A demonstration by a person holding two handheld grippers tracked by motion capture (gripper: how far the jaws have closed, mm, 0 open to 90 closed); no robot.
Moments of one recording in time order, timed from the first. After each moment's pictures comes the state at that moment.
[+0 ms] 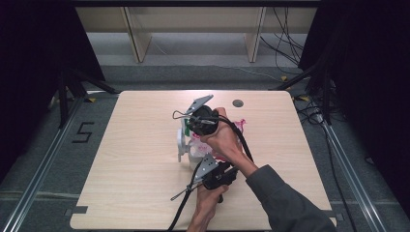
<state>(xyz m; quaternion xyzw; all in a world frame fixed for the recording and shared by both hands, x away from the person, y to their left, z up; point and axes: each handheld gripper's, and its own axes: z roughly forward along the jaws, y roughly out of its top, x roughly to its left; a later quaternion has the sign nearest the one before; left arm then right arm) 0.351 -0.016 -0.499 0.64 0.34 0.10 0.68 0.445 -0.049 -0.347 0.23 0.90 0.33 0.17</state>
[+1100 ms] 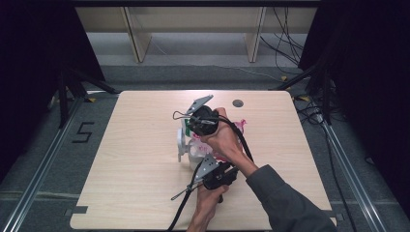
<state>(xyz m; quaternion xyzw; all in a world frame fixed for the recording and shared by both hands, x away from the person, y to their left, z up) 0.353 -0.017 -0.501 0.64 0.33 0.10 0.68 0.444 -0.048 -0.349 0.25 0.90 0.33 0.16</state>
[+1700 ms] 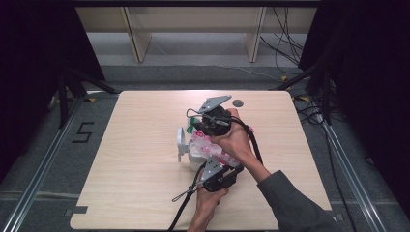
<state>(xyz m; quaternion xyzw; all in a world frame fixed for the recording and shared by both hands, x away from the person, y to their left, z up) 0.350 -0.022 -0.511 0.67 0.34 0.12 0.64 0.435 -0.080 -0.341 0.23 0.87 0.40 0.16</state>
